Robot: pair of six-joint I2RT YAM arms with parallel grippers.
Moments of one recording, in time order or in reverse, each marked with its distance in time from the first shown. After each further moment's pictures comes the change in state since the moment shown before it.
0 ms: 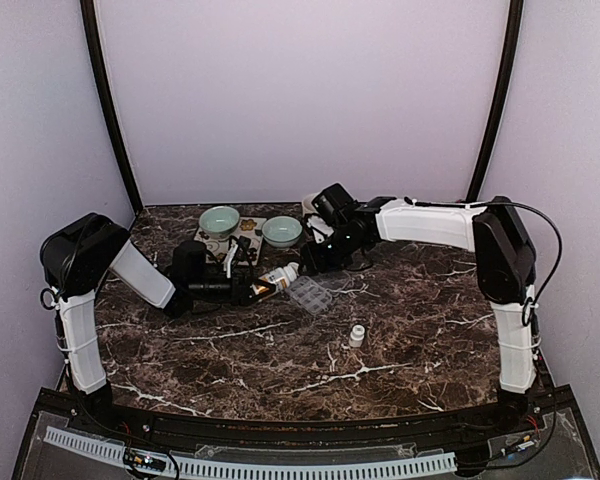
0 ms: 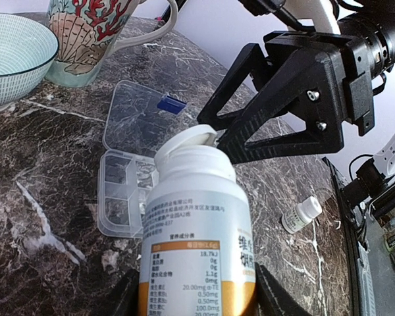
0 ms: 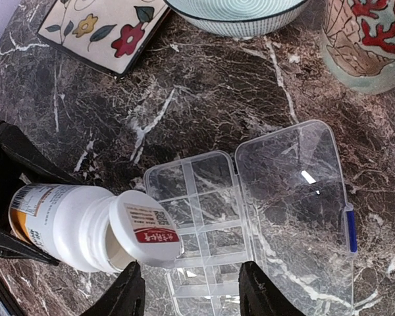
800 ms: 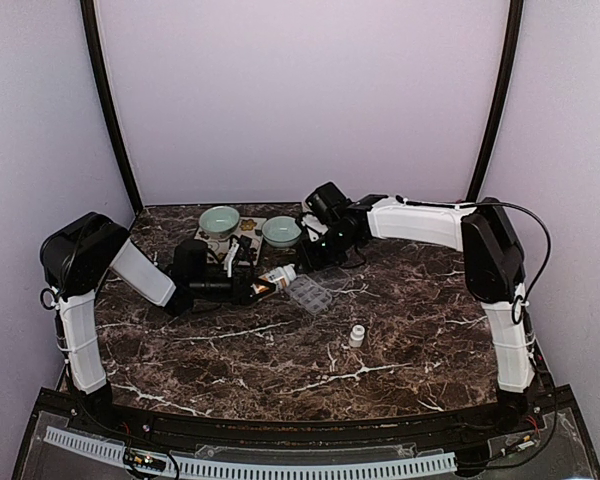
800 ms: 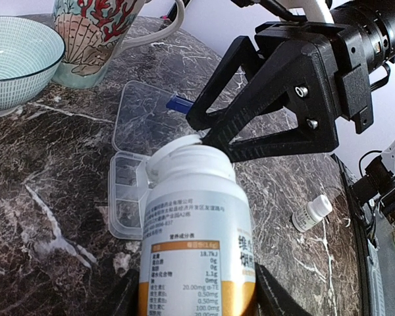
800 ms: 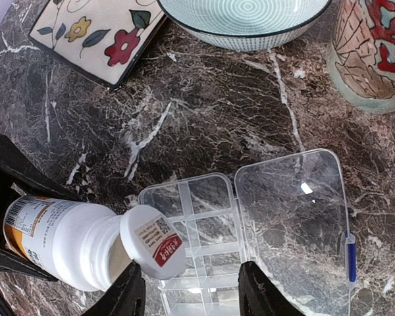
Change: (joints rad) left arm 0.000 0.000 0.017 -0.039 -0.019 0.042; right arm 0.000 0.078 0.106 -0.044 0.013 -0.023
